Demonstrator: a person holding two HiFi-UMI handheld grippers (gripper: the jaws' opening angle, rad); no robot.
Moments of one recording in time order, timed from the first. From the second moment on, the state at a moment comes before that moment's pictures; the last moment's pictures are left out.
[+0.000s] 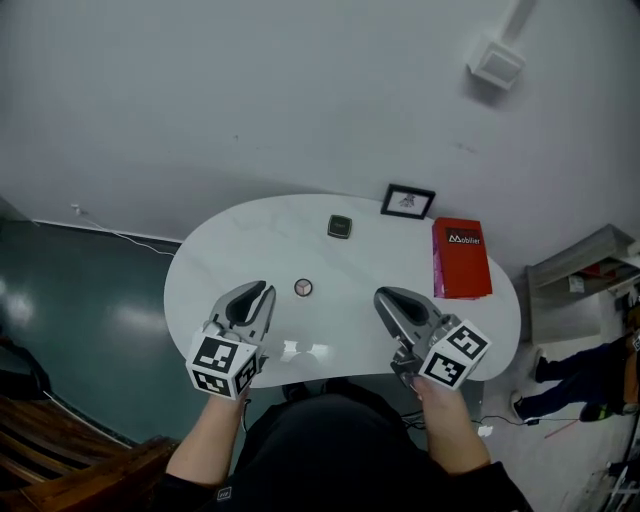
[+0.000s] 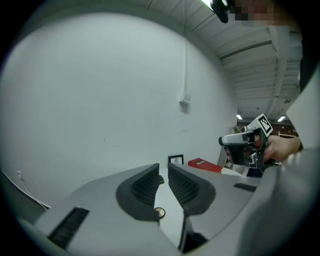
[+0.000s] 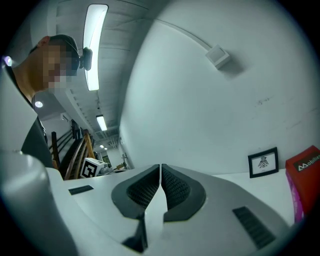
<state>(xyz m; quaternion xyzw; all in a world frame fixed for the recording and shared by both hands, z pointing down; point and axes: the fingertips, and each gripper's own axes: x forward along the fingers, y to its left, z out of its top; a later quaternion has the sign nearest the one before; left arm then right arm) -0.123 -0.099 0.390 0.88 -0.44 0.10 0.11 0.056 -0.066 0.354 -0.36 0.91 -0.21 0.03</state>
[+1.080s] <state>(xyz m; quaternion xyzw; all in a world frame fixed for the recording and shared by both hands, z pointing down) -0.112 -0.177 0.372 0.88 -0.46 0.03 0.12 0.046 -0.188 0.389 -0.30 0.94 -0.17 -0.06</state>
